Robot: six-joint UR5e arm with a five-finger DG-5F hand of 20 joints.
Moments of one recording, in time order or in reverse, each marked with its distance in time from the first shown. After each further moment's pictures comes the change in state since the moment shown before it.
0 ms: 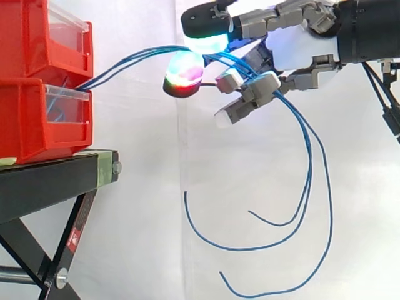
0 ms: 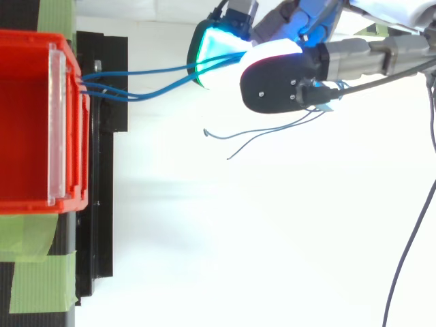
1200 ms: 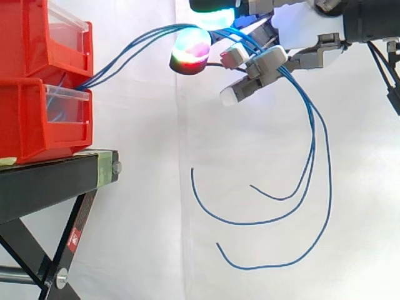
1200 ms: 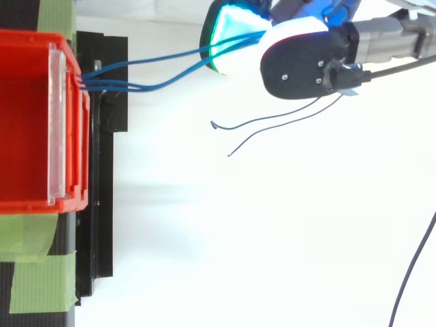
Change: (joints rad) arm -0.003 0.033 0.015 -0.029 0.000 -0.006
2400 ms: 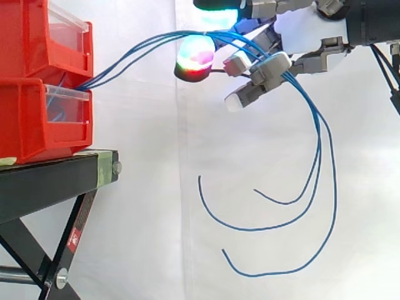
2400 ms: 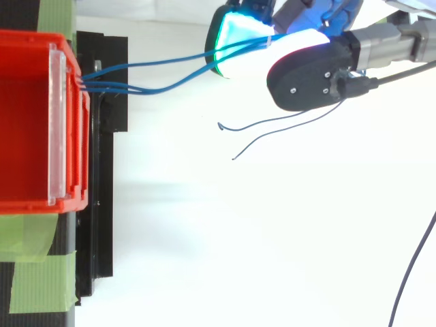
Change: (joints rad) arm 0.001 0.000 0.000 -0.027 0.006 0.001
